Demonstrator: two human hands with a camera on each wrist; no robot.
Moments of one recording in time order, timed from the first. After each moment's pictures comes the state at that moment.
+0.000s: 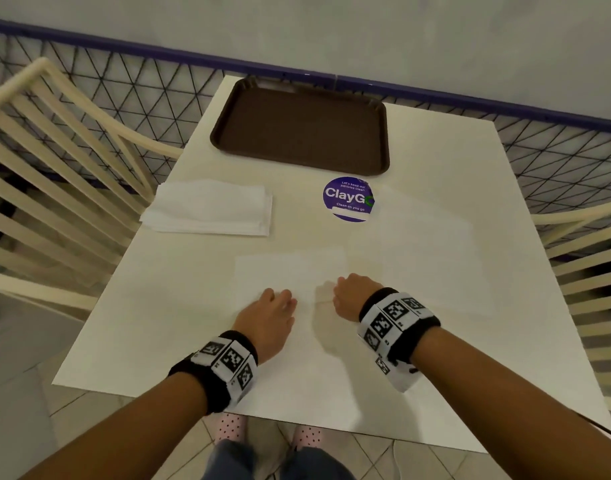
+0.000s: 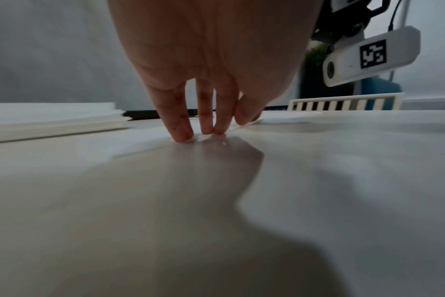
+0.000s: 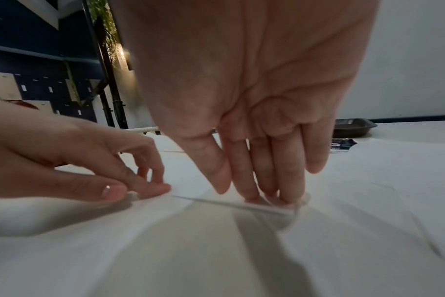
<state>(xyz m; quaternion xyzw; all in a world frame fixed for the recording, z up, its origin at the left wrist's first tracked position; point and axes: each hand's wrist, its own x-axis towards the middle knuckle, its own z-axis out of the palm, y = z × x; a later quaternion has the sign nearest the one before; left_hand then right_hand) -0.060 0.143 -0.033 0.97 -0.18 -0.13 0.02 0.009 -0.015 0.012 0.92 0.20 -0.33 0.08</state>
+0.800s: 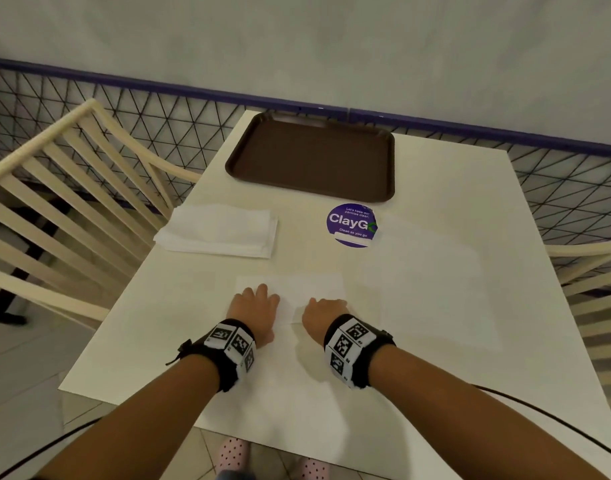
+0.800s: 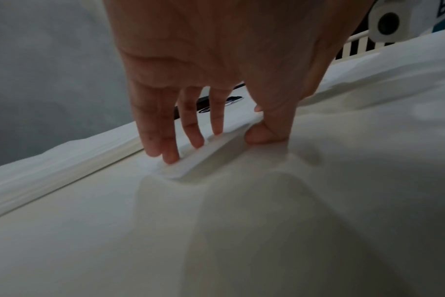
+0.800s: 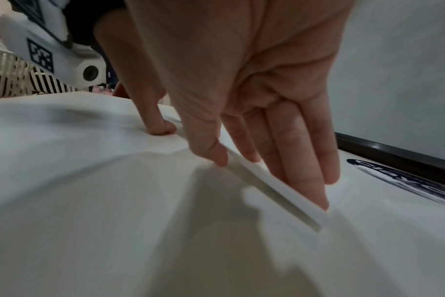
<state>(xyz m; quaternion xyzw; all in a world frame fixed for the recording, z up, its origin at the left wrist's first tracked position) -0.027 0.139 -0.019 0.97 -0.02 -0.21 -0.11 0.002 0.014 0.015 0.87 0.34 -0.30 0.21</state>
